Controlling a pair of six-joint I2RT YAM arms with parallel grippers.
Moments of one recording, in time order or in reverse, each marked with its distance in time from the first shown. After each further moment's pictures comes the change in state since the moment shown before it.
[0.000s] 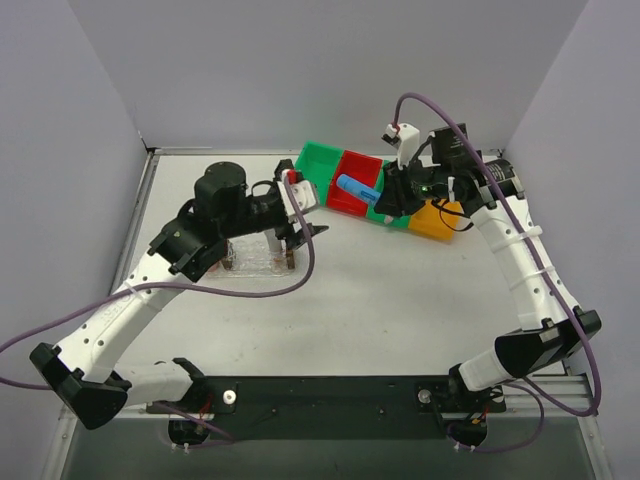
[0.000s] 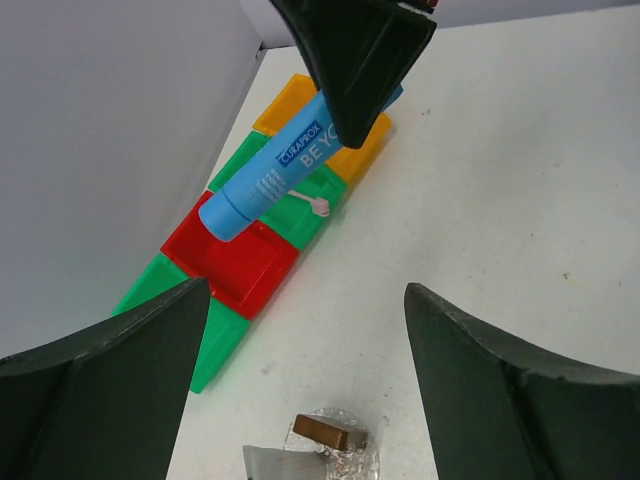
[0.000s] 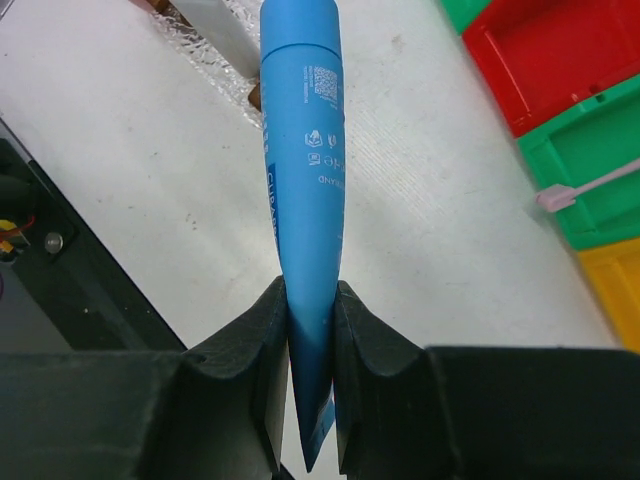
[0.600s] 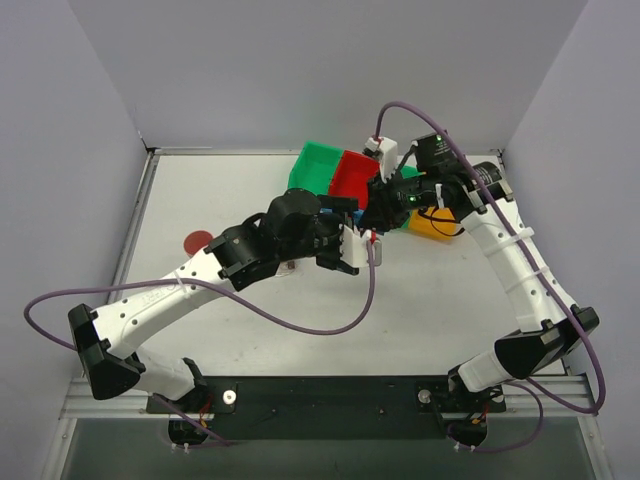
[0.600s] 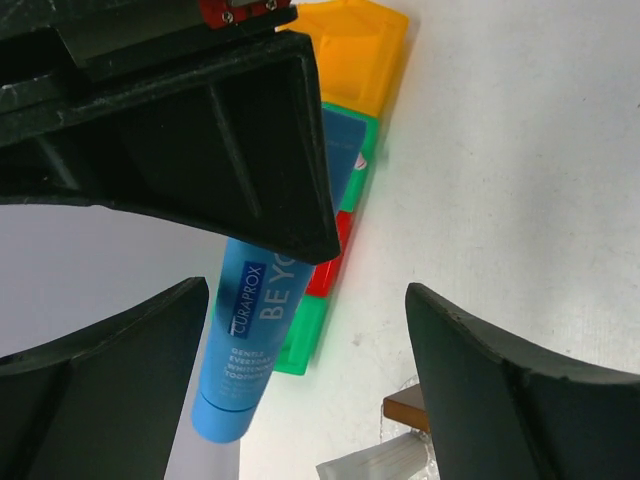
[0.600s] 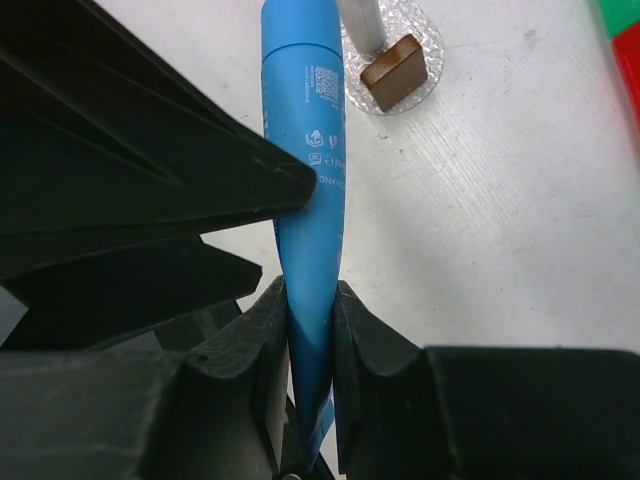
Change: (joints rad) left arm -0.336 0.172 0.086 -0.116 -0.408 0.443; right arm 0.091 0.011 0.002 -0.049 -0.143 -0.011
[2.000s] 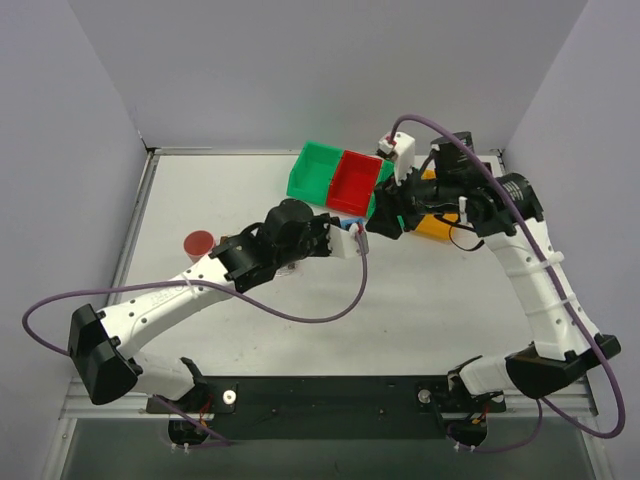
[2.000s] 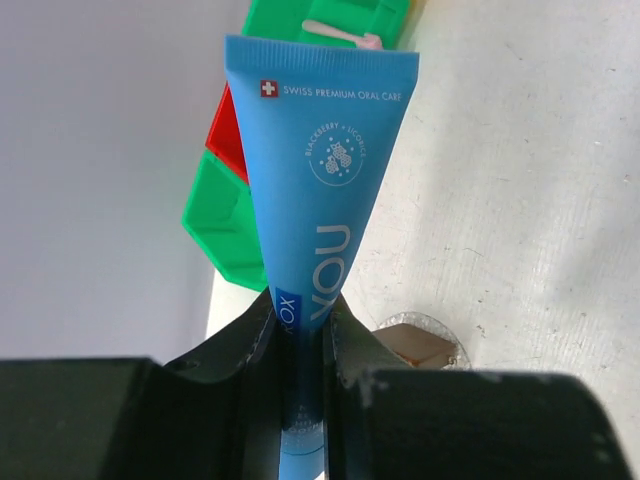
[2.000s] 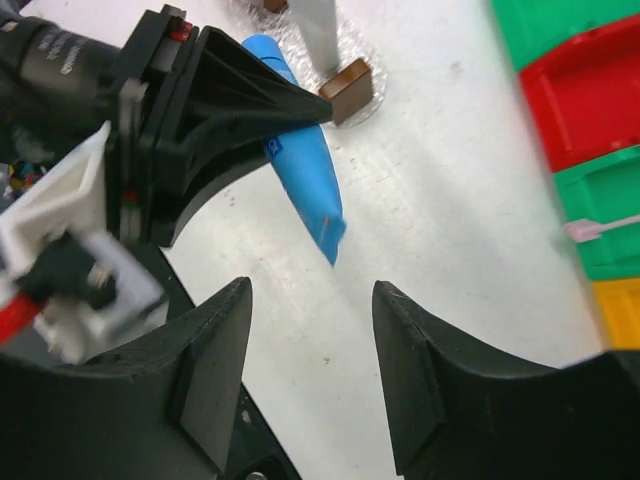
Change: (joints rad) left arm 0.044 -0.027 -0.214 0.134 -0.180 -0.031; right arm 0.037 -0.083 0.021 -0.037 0.115 -0.048
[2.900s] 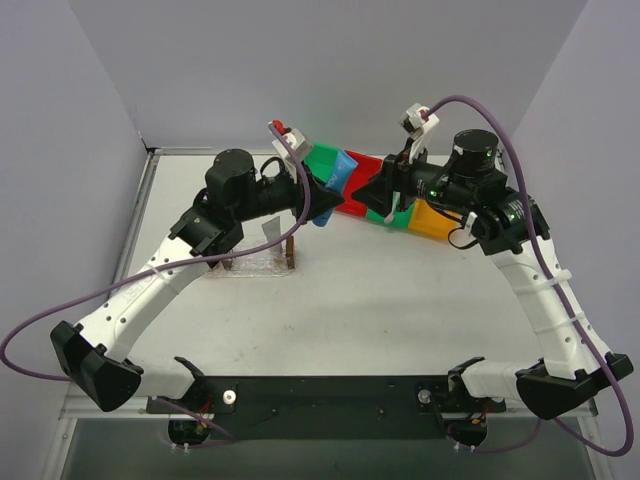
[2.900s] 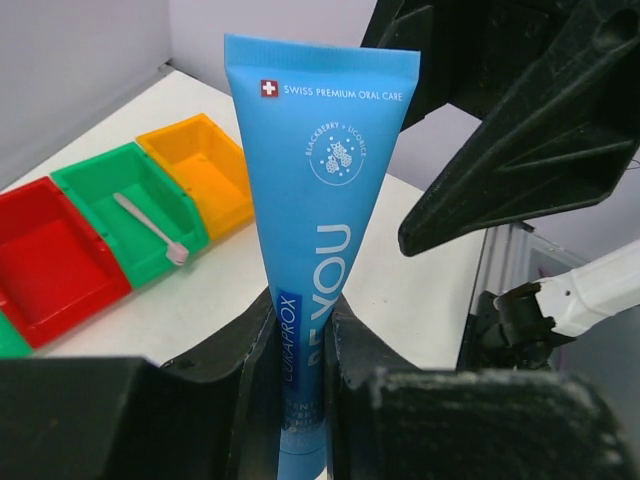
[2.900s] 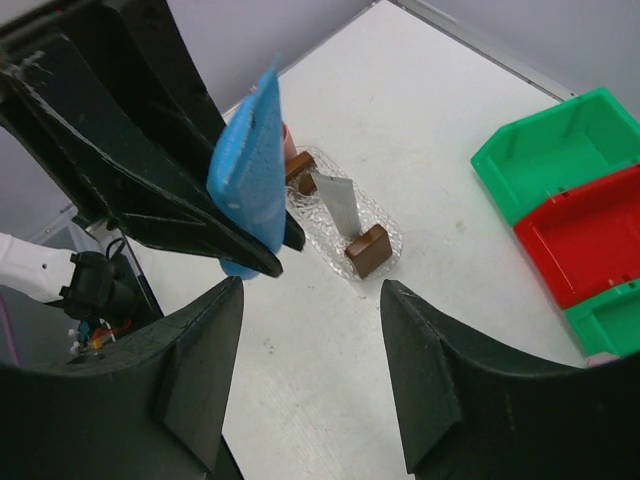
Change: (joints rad) left arm 0.285 -0.038 0.164 0.195 0.600 -1.049; right arm -0.029 -0.137 -0.147 0.478 -0.036 0.289
